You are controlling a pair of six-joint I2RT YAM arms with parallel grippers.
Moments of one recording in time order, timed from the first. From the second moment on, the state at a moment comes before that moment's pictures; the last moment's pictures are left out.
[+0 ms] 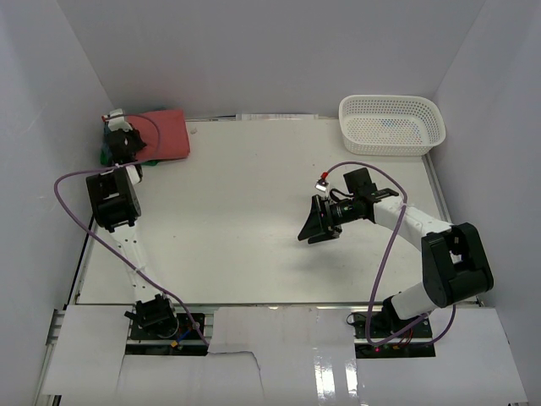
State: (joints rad) left arm 0.33 2.43 1.64 0.74 0.16 -0.13; right arm 0.38 1.48 0.86 -0.44 -1.01 0.31
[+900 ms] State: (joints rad) left arm 0.31 2.03 1.45 0.58 0.14 -0.15; right arm 0.38 1.42 0.85 -0.45 -1.00 0.32
